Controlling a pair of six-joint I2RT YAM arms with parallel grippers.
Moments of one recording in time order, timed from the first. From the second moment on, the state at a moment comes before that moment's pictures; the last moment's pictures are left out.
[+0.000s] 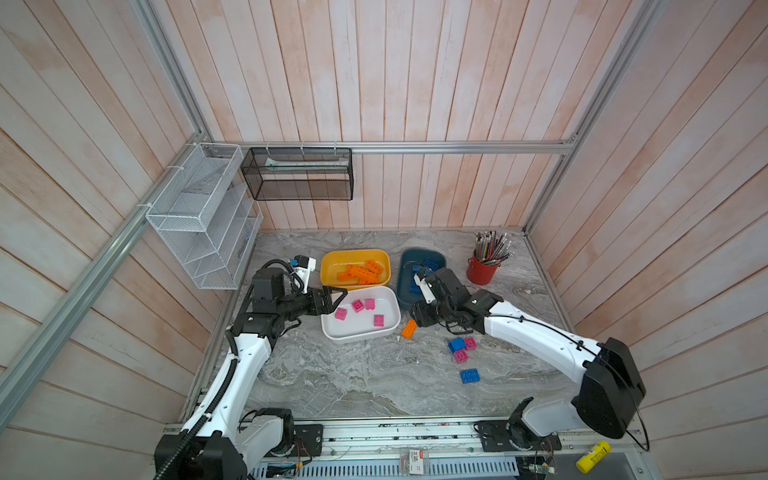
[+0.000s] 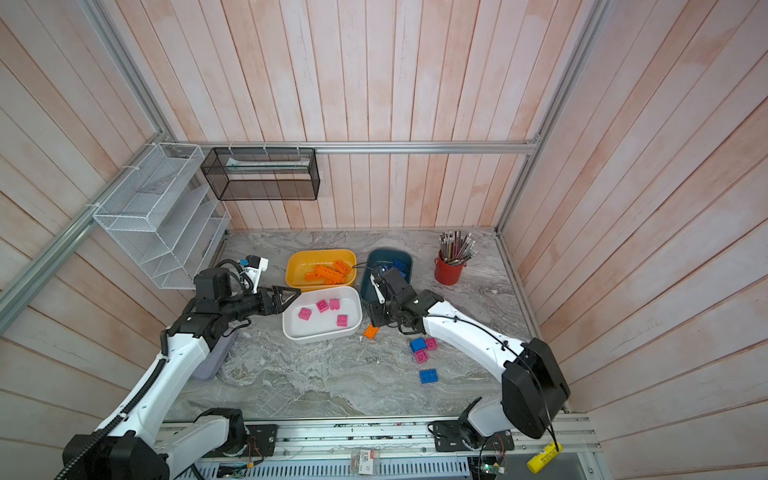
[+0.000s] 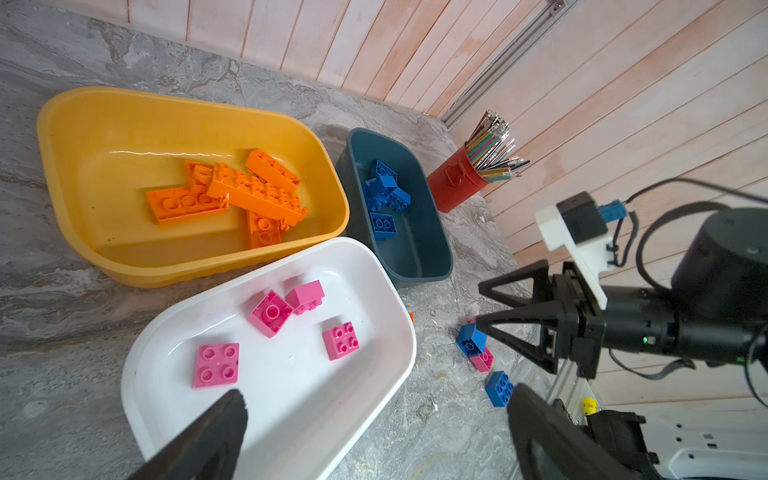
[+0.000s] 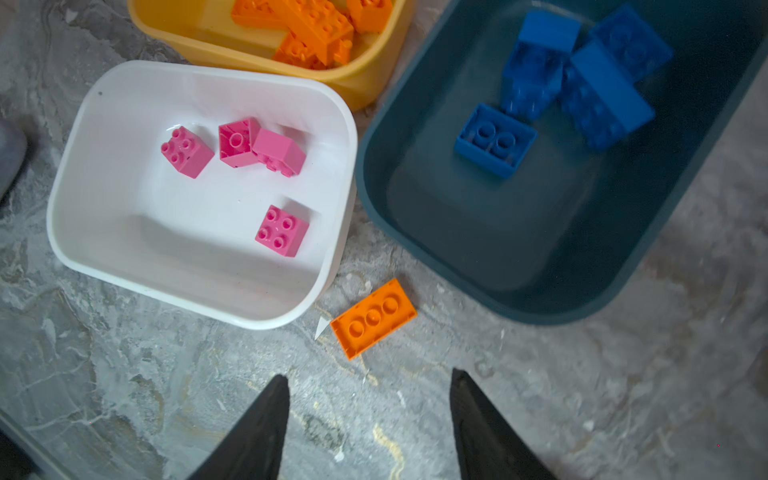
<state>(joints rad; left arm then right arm) -0.05 1.08 0.83 -0.34 0.73 -0.25 0.76 1.41 1.03 -0.54 0.04 0.42</state>
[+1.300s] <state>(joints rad) -0.05 1.08 0.83 -0.31 0.75 -0.25 0.86 1.84 1.09 -0.45 0.32 1.00</state>
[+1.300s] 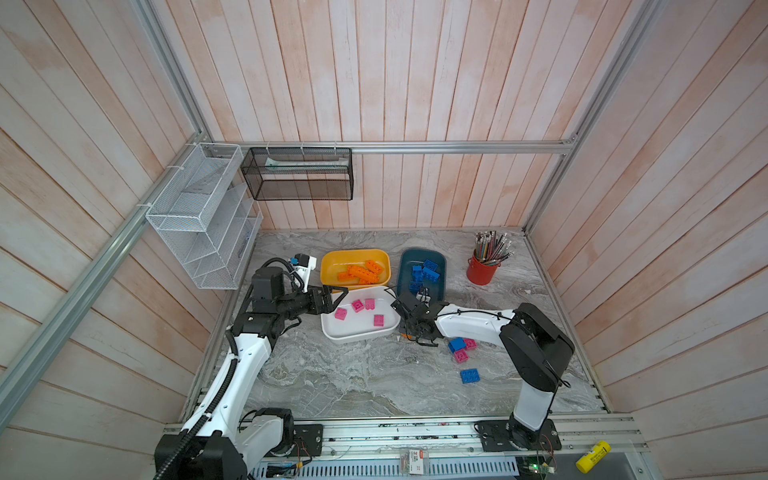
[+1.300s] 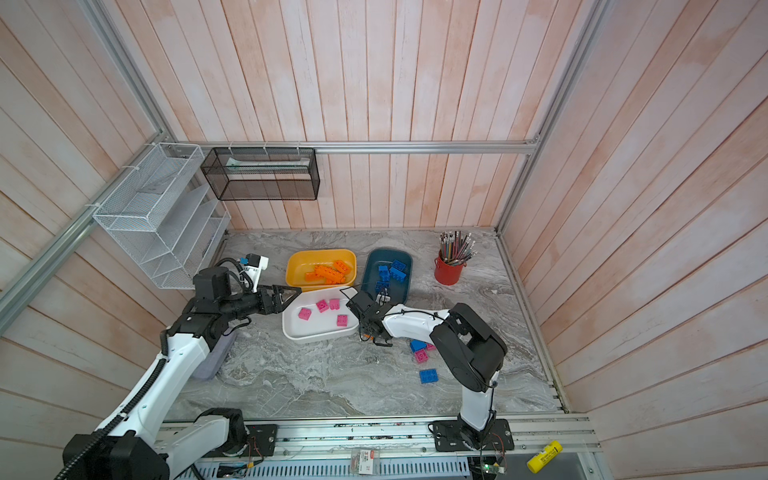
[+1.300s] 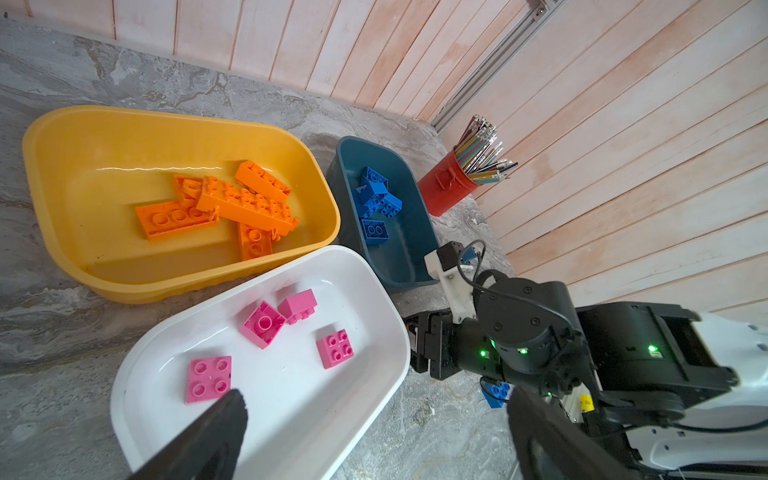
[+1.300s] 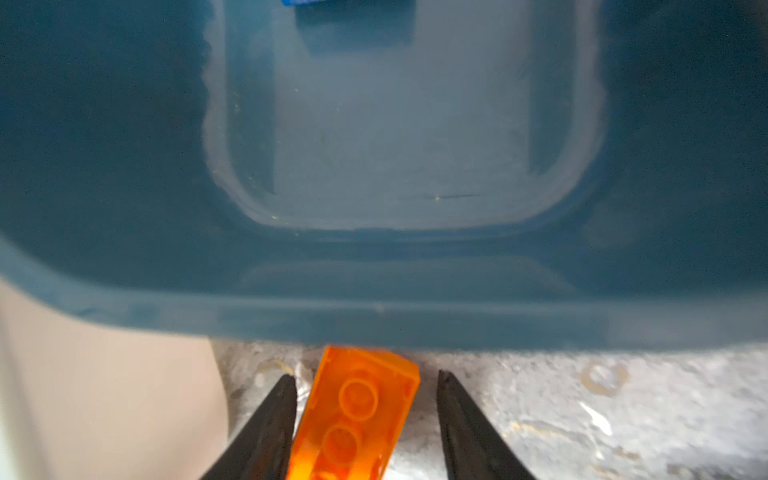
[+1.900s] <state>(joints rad) -0.05 1.09 0.83 -0.30 0.75 -0.25 0.89 1.83 1.09 -0.54 0.37 0.95</state>
